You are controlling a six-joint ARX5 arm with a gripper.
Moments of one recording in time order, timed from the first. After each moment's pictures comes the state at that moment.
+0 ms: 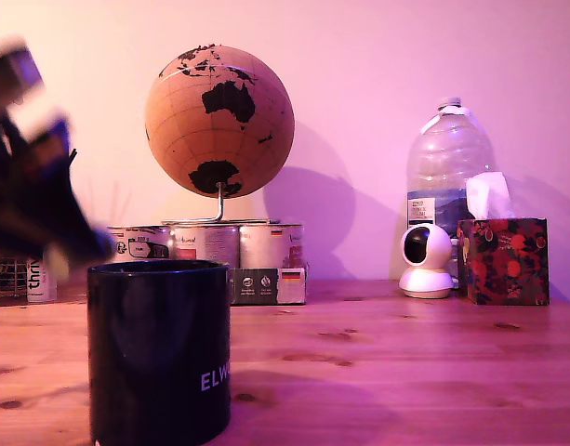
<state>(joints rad) -0.35 1.10 0.52 -0.12 0.34 -0.10</state>
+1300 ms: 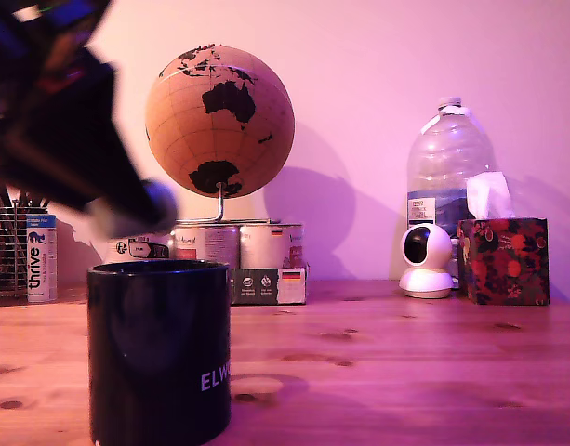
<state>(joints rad) -0.67 1.12 0.71 -0.41 0.26 0.01</state>
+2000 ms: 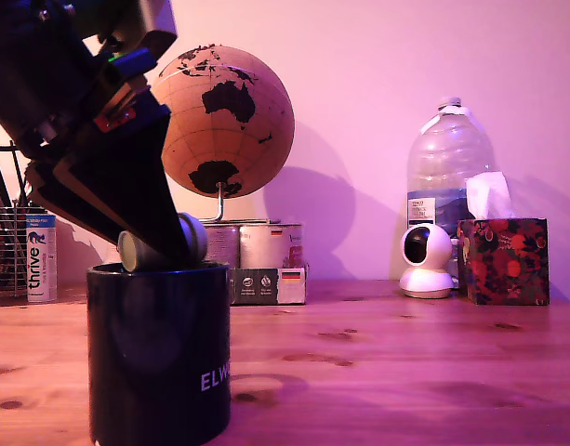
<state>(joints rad) -0.74 1.25 0.78 -0.48 0.18 0.02</state>
